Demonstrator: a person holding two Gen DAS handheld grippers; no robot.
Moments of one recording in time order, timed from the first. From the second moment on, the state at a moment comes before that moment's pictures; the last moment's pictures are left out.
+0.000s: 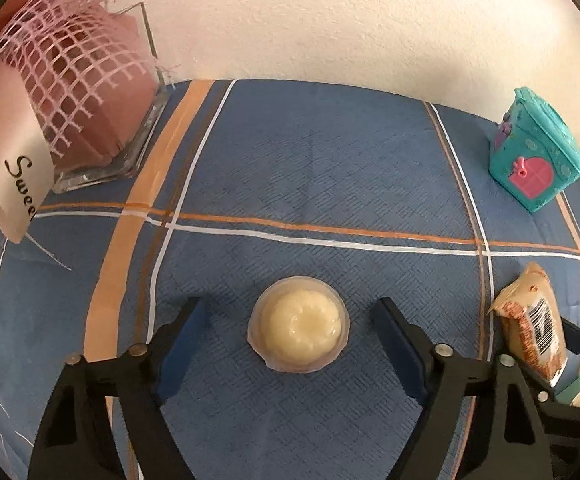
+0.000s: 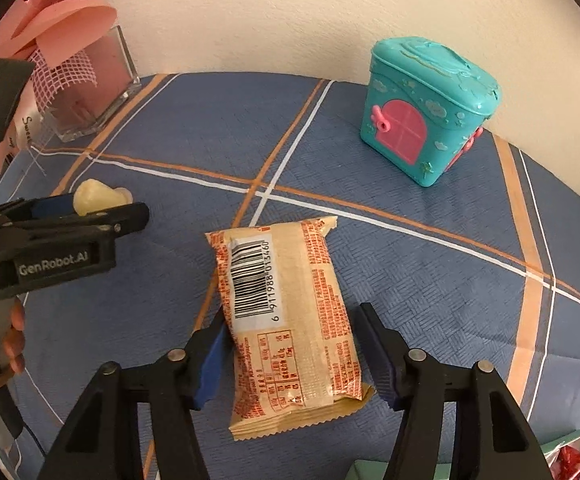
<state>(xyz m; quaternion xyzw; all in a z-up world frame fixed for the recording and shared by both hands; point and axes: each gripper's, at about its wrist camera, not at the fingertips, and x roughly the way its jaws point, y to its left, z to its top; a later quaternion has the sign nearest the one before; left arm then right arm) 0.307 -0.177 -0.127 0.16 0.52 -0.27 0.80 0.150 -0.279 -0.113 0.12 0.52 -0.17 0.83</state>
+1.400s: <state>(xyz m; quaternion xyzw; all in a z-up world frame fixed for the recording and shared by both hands) 0.292 -0.127 -0.113 0.14 0.50 -0.26 0.81 0.138 -0.270 -0.103 0.12 0.50 -0.17 0.84</state>
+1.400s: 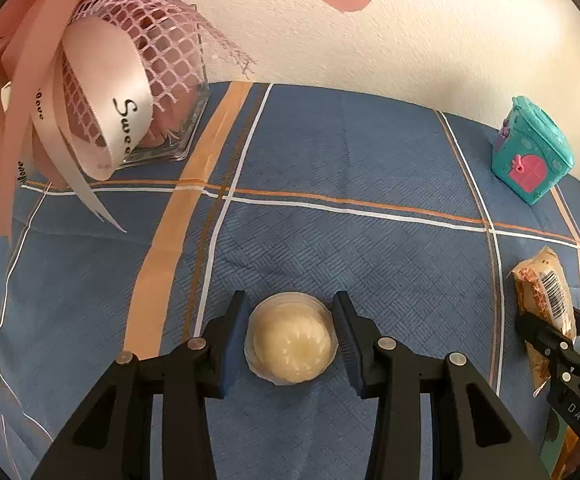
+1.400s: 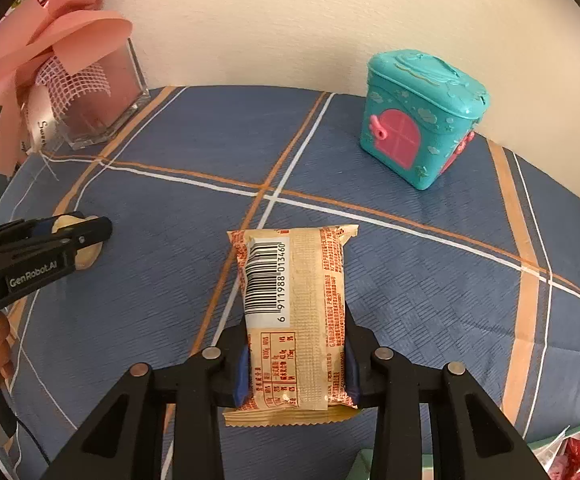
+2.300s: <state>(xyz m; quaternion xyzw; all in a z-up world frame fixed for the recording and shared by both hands) 0.280 -0.116 -0.113 0.16 0.53 -0.28 0.78 0.133 -0.259 -0.105 0.12 0.51 -0.15 0.84</state>
